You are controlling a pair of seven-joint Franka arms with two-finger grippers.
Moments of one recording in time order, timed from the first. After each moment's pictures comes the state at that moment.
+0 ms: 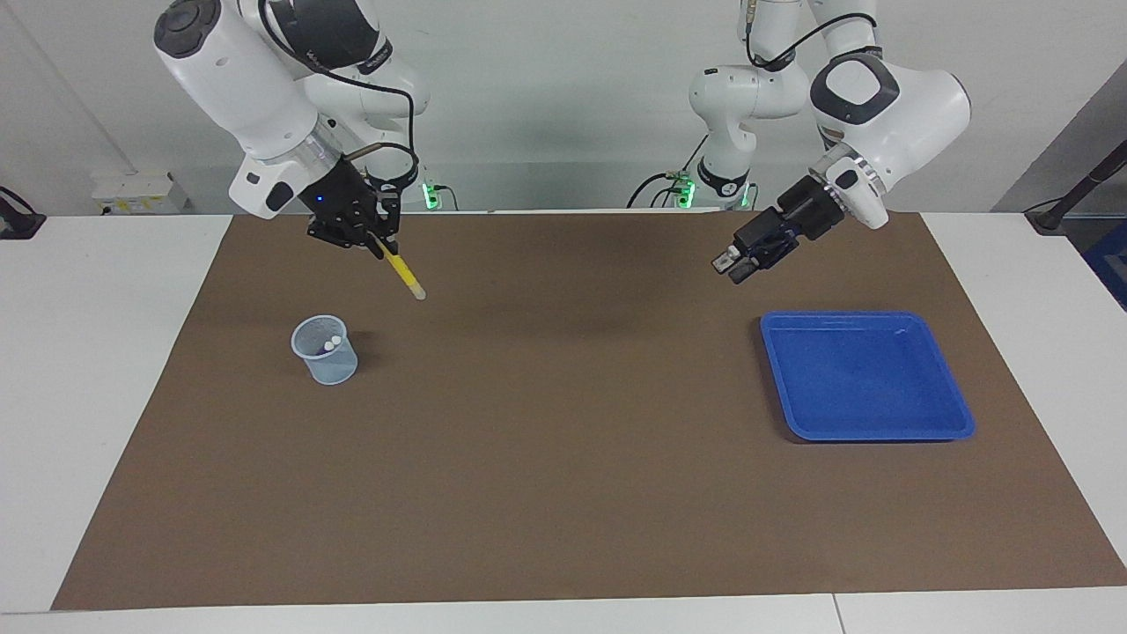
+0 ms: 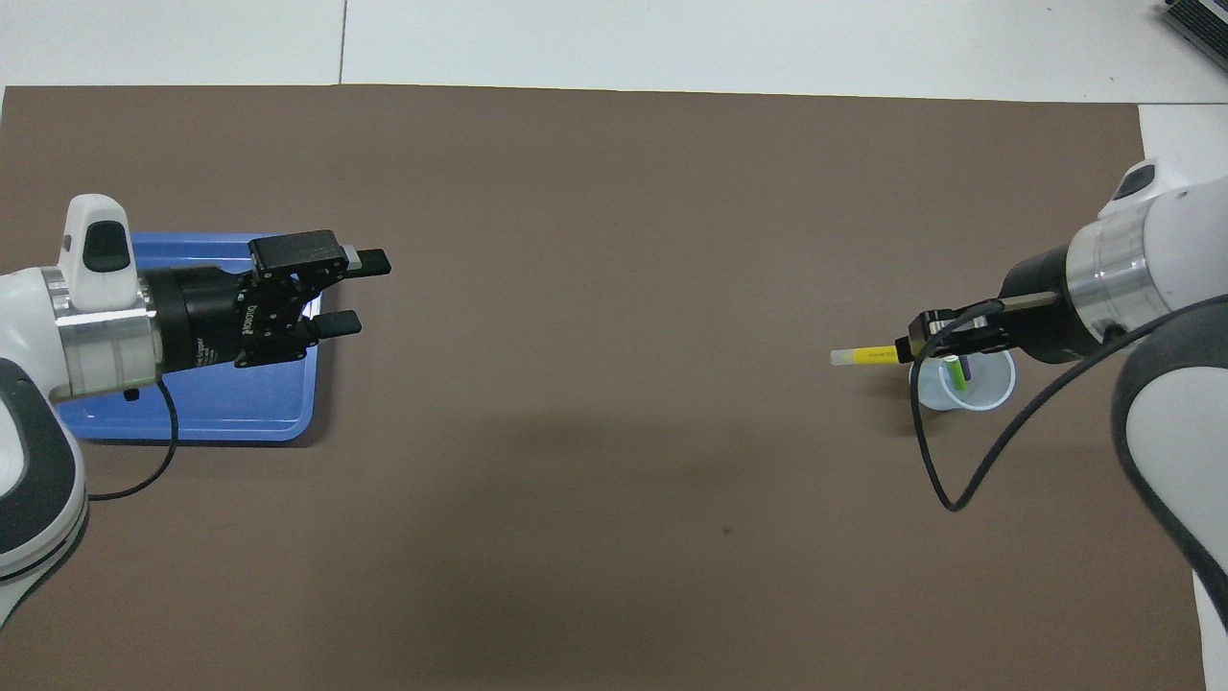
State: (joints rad) left arm -0.08 -0.16 -0.08 -2.11 -1.06 2.18 -0.15; right arm -0.03 -0.02 0.15 -1.71 0.34 1.67 0.05
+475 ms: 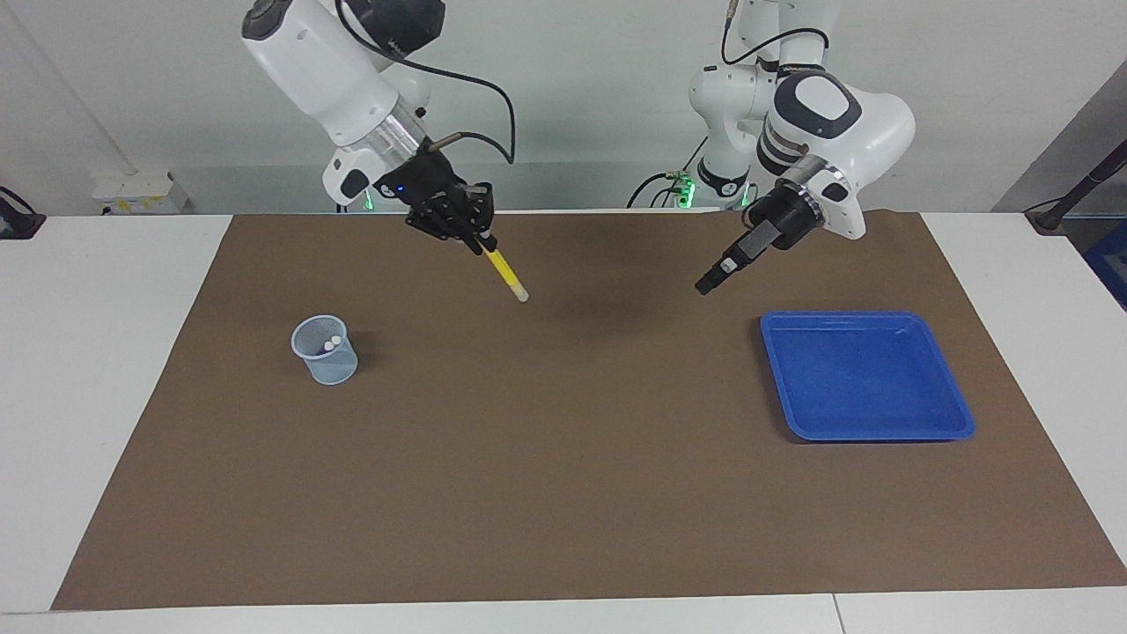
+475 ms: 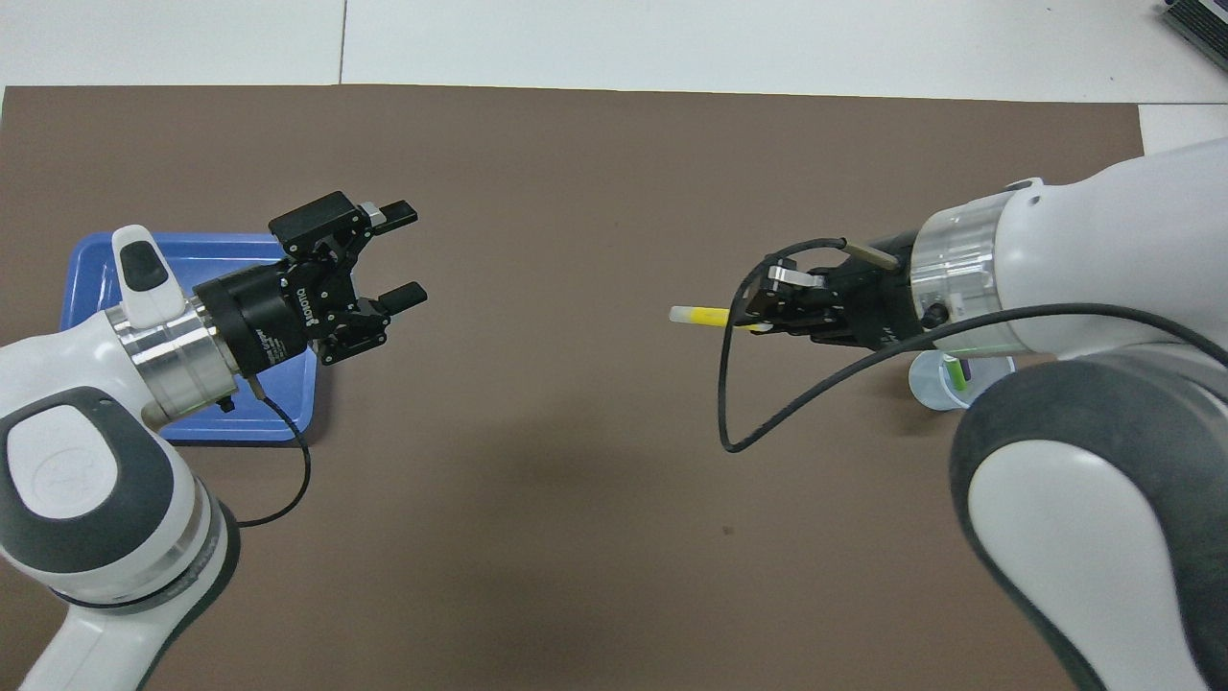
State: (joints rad) left arm -0.24 -0.16 -0.09 -2.18 -1.53 2.50 -0.15; right arm 0.15 -0.01 0.18 -1.72 0.52 1.95 0.51
